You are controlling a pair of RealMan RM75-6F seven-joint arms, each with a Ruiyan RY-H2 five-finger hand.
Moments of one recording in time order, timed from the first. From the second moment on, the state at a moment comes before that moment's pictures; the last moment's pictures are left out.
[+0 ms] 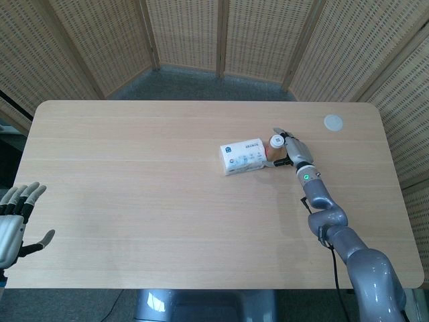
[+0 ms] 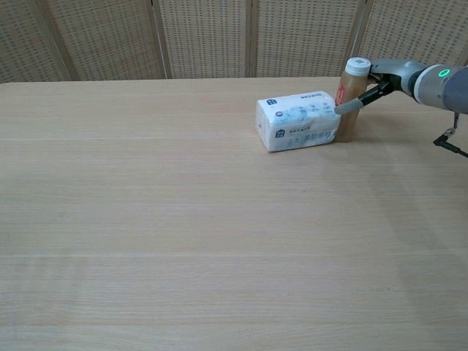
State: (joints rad) left arm -0.08 -0.96 -0.02 -1.93 1.48 1.46 0.10; right arm 0.95 -1.83 0.25 -0.42 -1.32 0.48 0.77
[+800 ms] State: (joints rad) left arm -0.07 -0.96 -0.02 -1.92 1.46 1.47 0.09; right arm 0.98 -1.91 0.29 -0.28 -1.29 0.51 0.83
